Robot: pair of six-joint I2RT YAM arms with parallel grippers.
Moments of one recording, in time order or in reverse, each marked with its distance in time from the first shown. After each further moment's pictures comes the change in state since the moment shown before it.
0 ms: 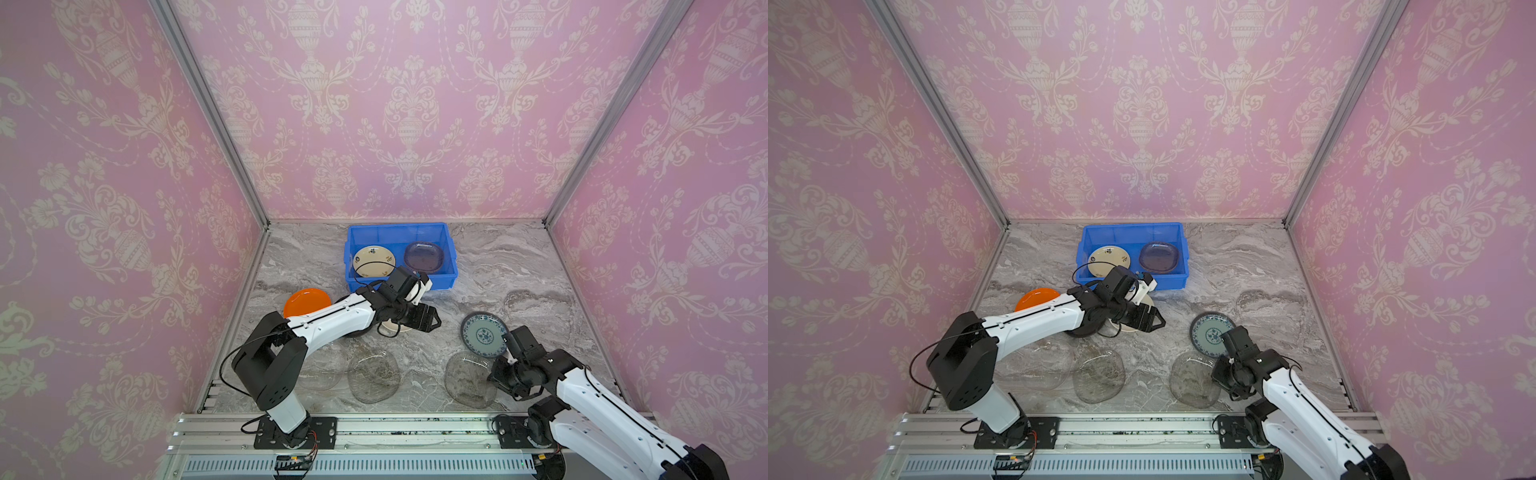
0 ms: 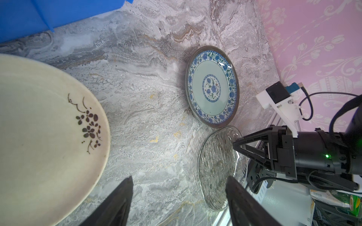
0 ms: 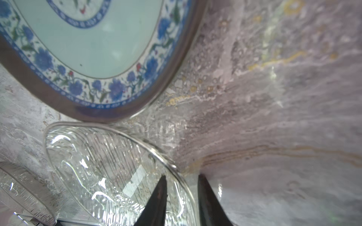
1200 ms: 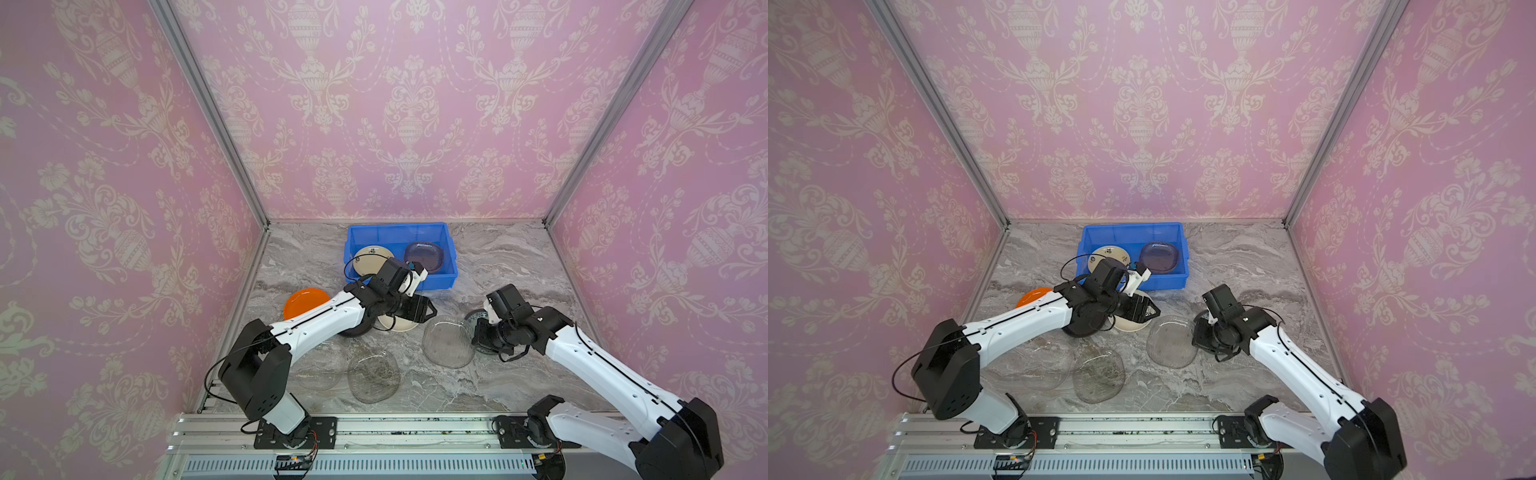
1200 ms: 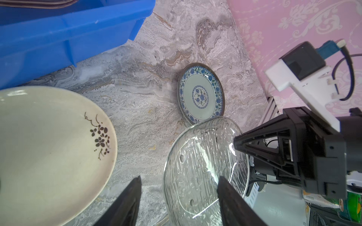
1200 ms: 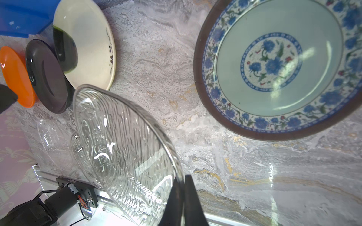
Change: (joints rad) left arm 0.047 -0.083 0.003 -0.001 0.024 0.019; right arm 0.083 0.285 0.449 -0.023 -0.002 -0.189
